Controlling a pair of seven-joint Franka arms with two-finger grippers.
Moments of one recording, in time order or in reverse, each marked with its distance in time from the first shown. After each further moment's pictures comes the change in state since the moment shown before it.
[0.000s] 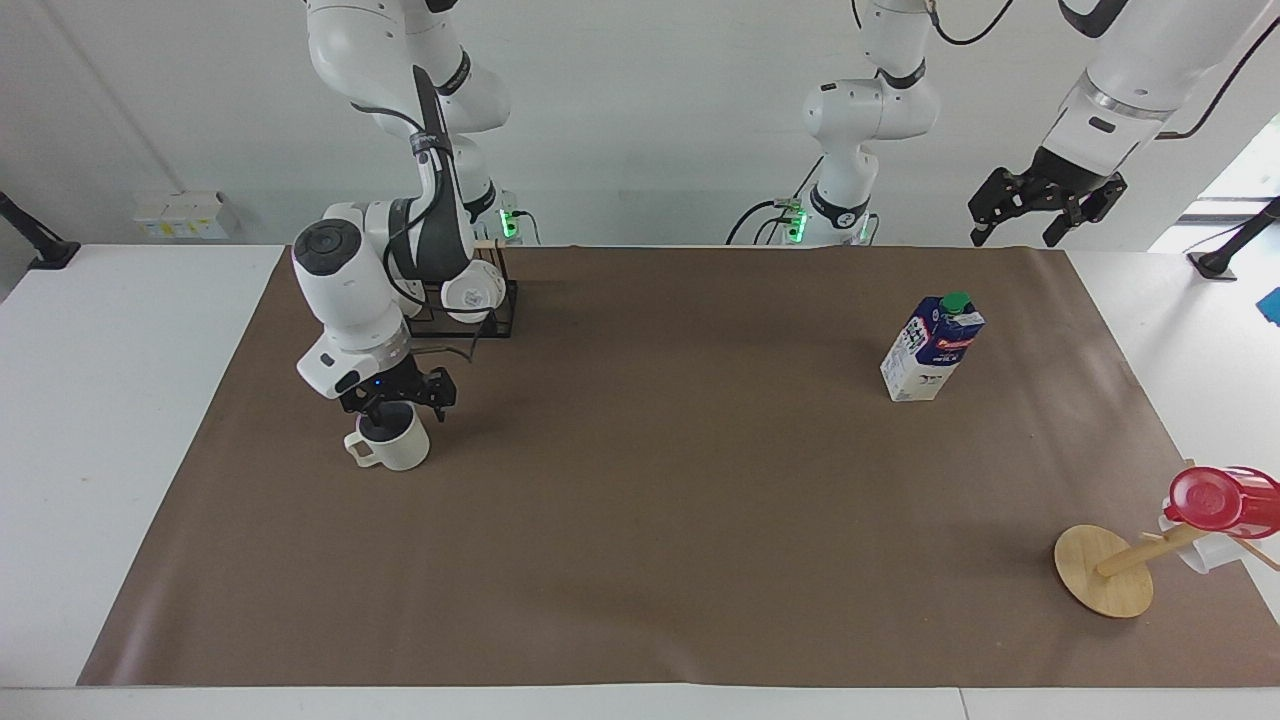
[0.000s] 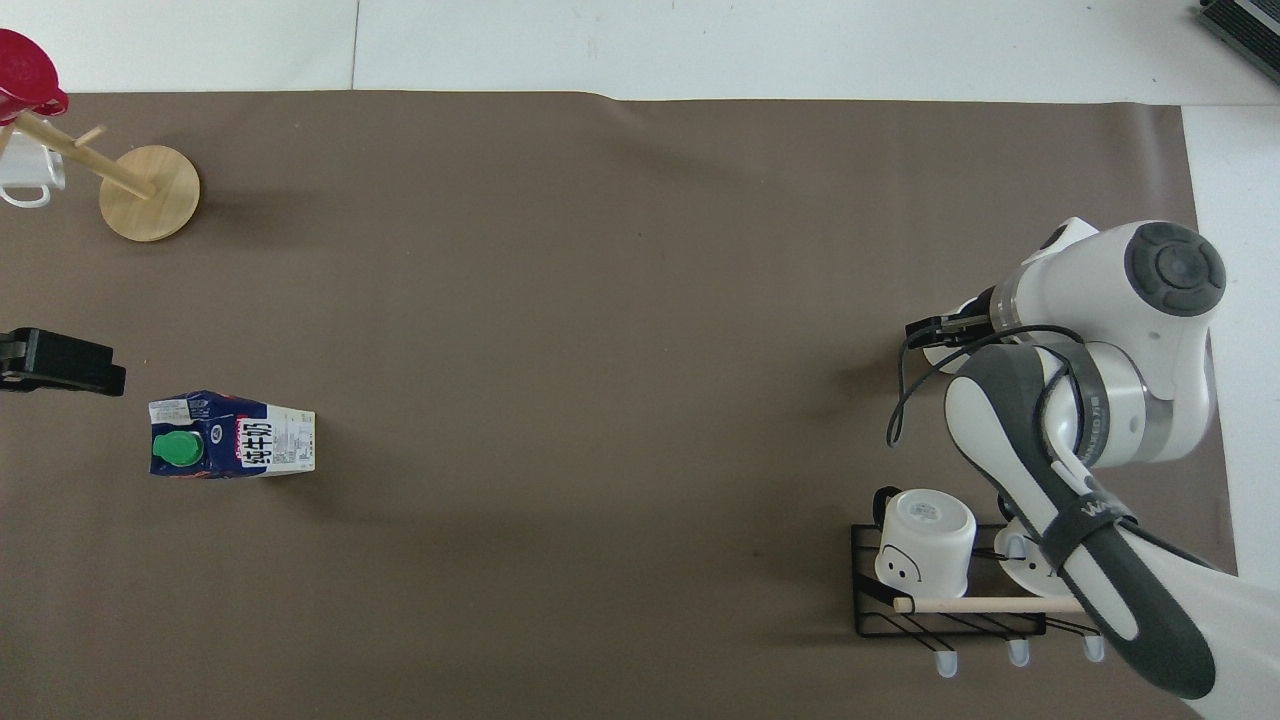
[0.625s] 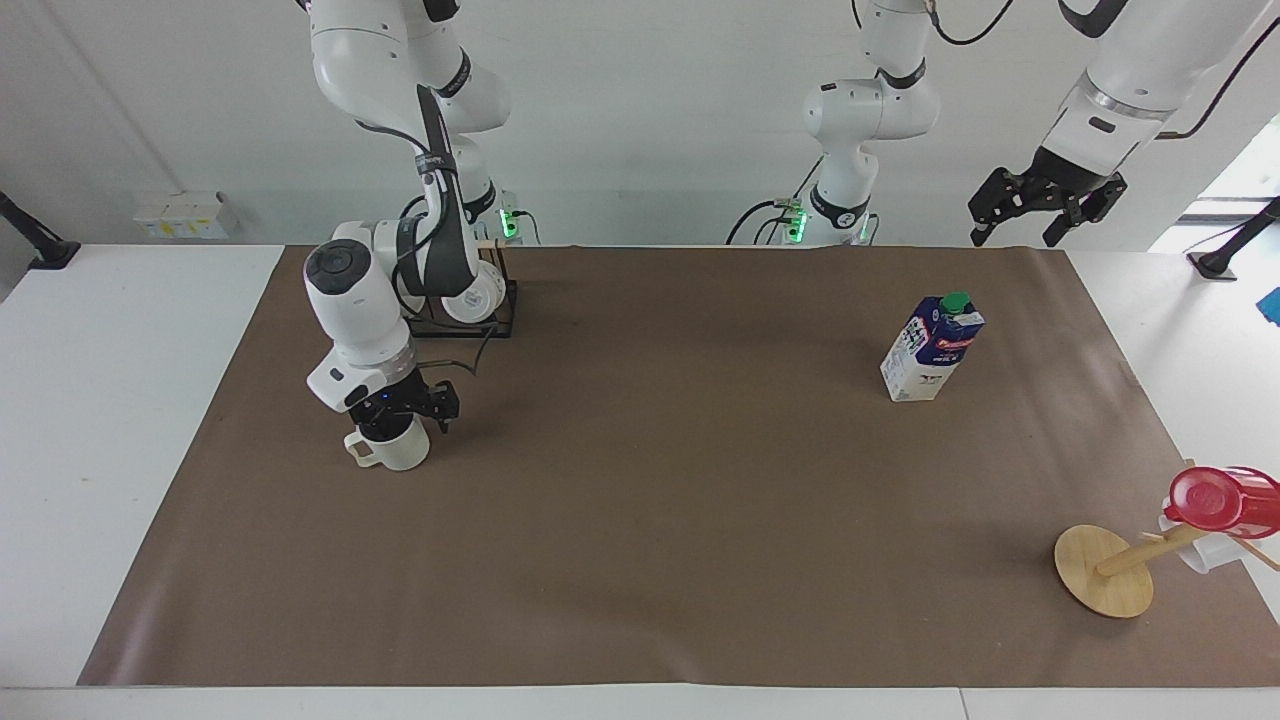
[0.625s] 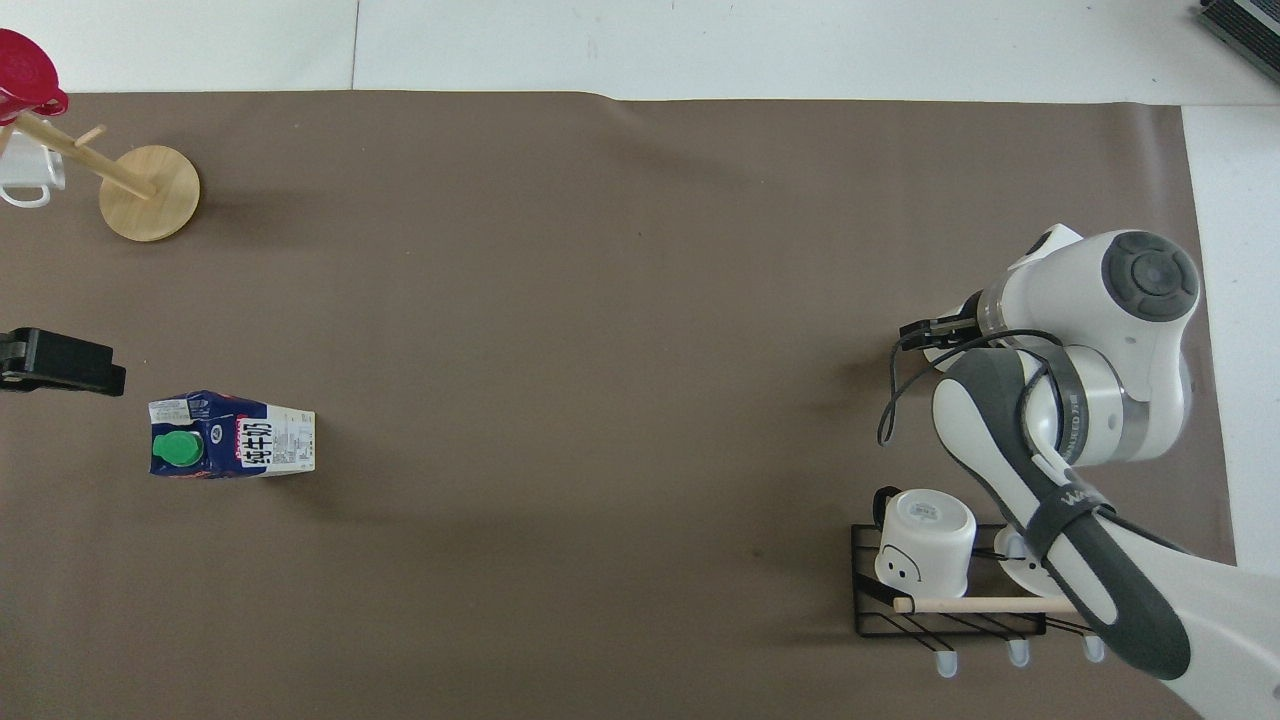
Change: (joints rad) left arm 0.000 0.000 0.000 0.000 0.000 0.000 0.000; right arm 0.001 0.024 0.000 -0.010 0.000 0.038 -0.001
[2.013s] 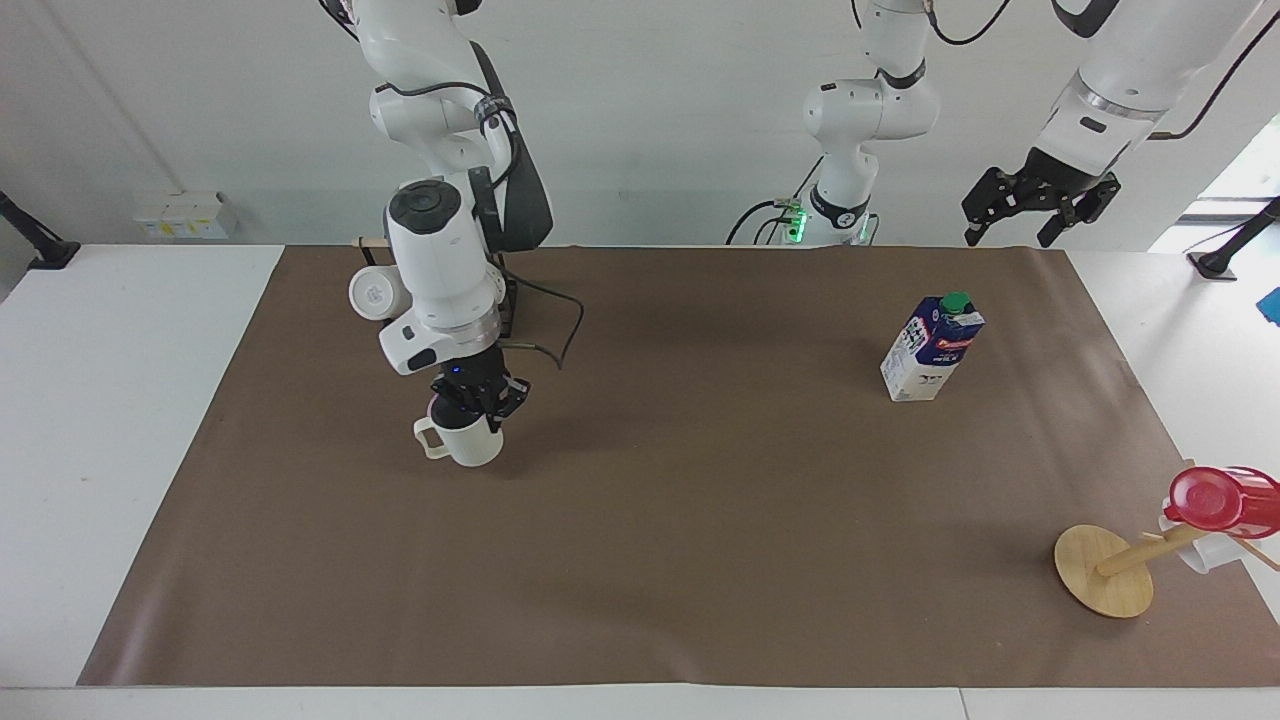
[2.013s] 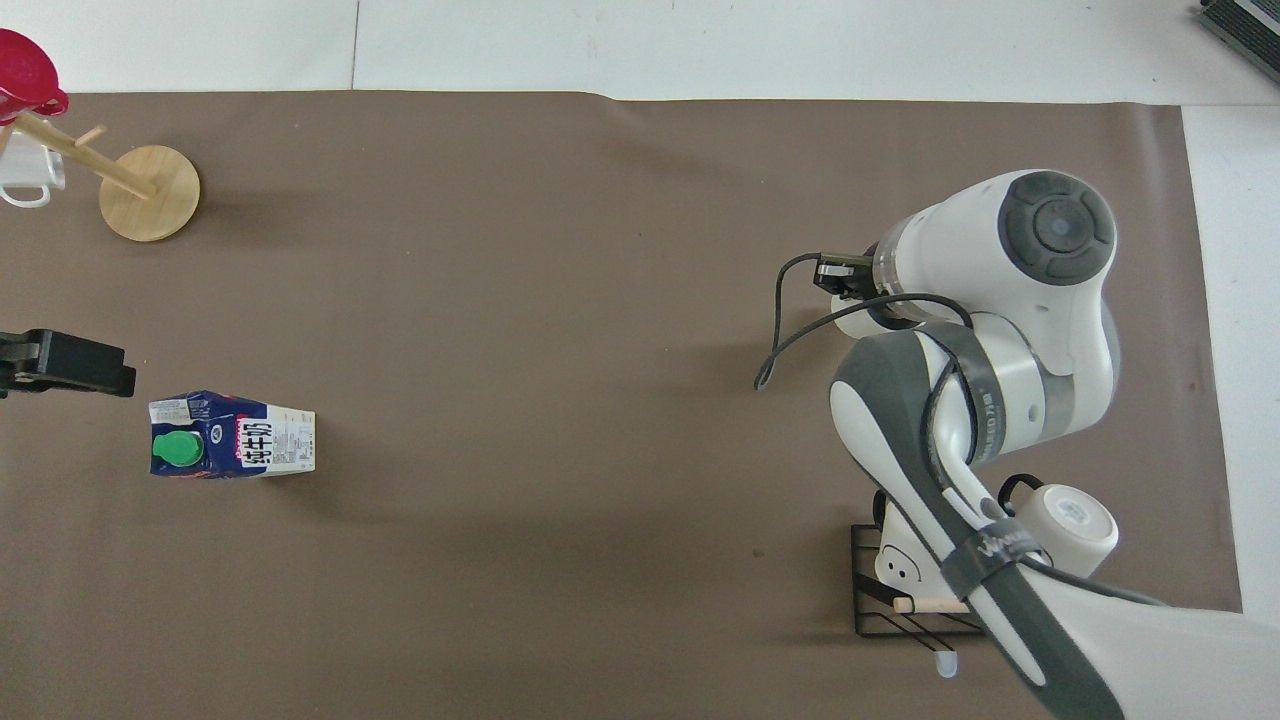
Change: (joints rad) left arm -0.001 0.000 -0.013 0.000 0.000 -0.001 -0.002; right arm 0.229 -0.001 0.004 0.222 0.019 -0.145 0.542
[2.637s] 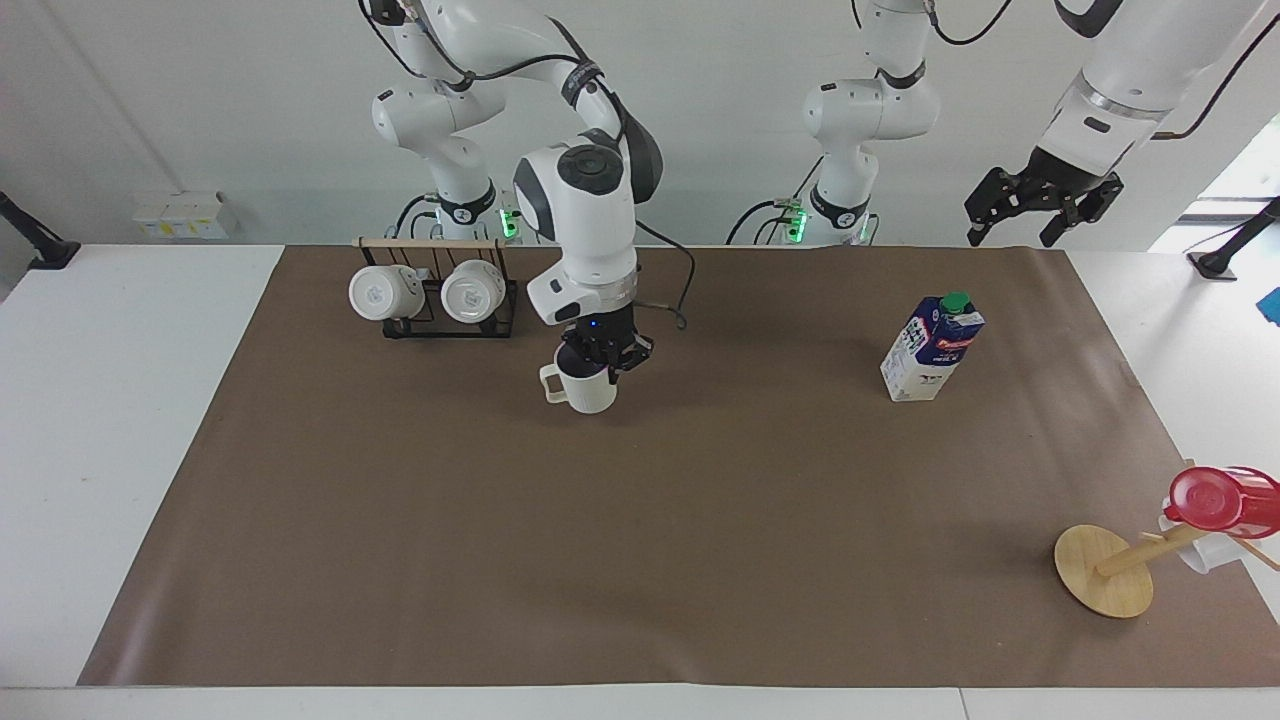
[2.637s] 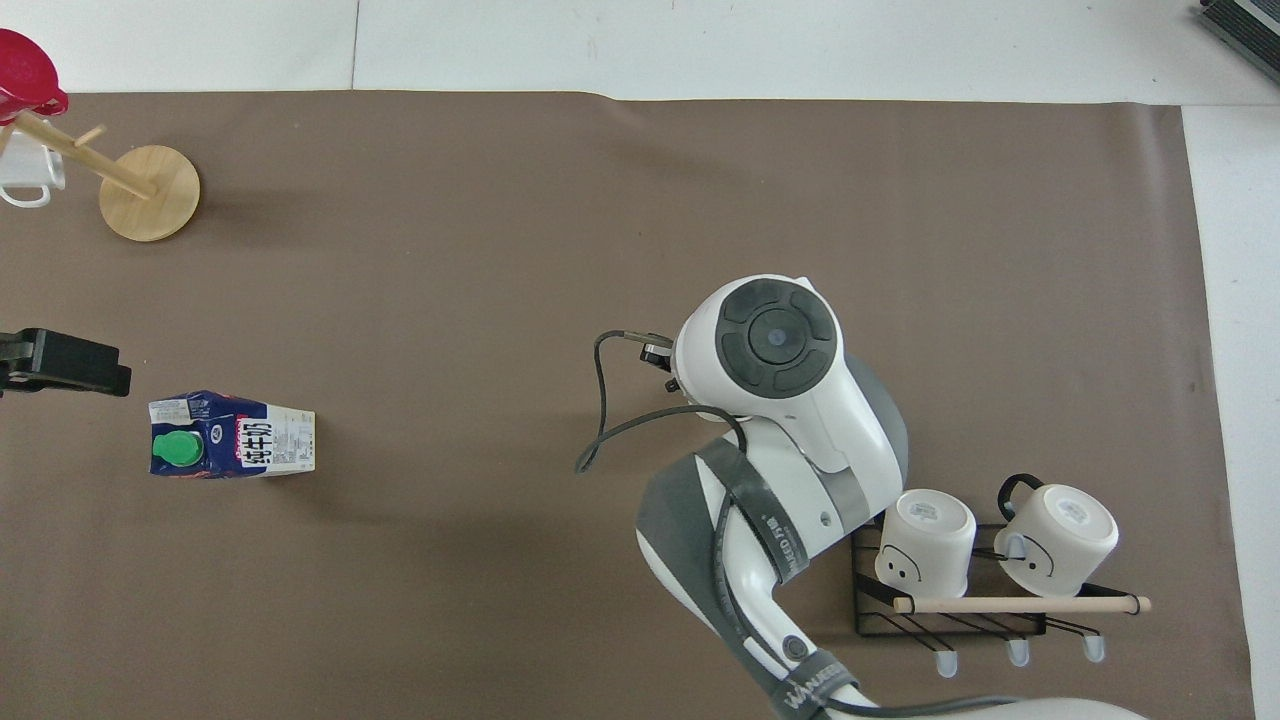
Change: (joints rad) left arm 0.001 0.000 0.006 0.000 0.000 0.000 0.000; right arm 0.274 0.013 0.005 0.010 -0.005 -0.049 0.394
